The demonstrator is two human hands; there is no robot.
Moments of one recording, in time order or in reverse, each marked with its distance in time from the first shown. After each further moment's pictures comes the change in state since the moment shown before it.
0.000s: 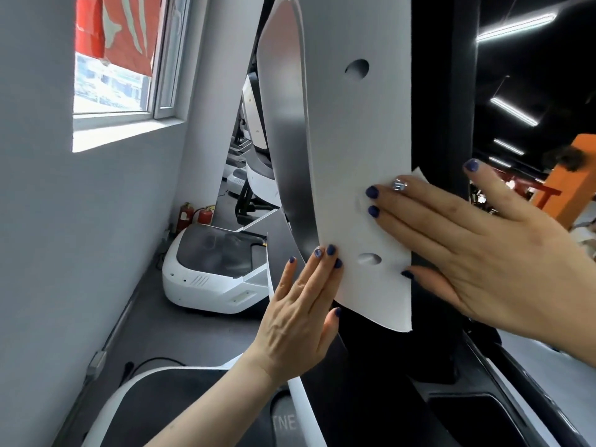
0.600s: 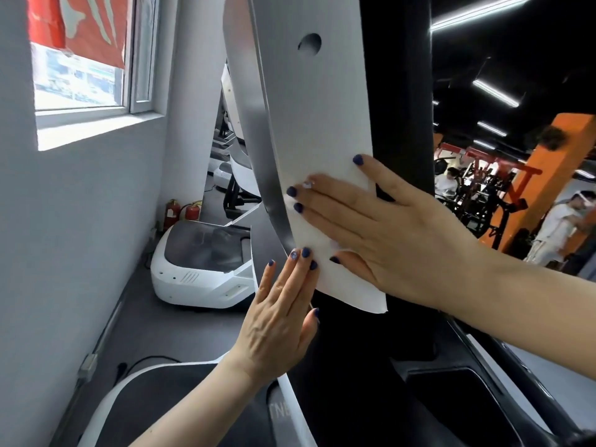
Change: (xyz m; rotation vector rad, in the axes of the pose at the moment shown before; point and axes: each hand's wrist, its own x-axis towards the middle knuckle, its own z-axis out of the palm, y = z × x) left_hand -0.016 0.005 0.010 0.001 -0.018 0.011; right_hand 0.025 -0.027 0.014 -0.239 -0.079 -0.106
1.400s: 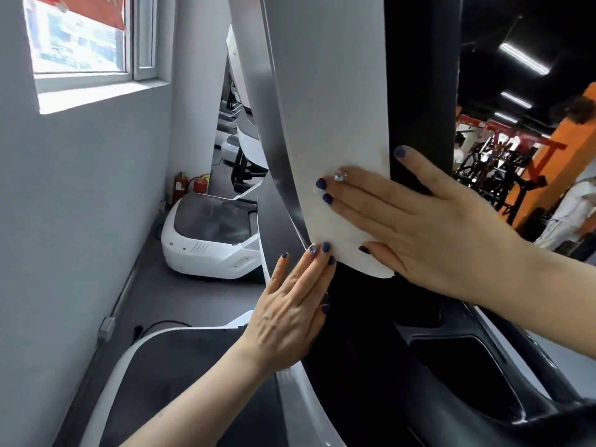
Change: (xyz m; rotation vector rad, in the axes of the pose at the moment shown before) left_hand -0.031 0.020 -0.004 -0.093 -0.206 -0.003; right_hand -0.037 -0.022 0.013 0.086 0.026 0.006
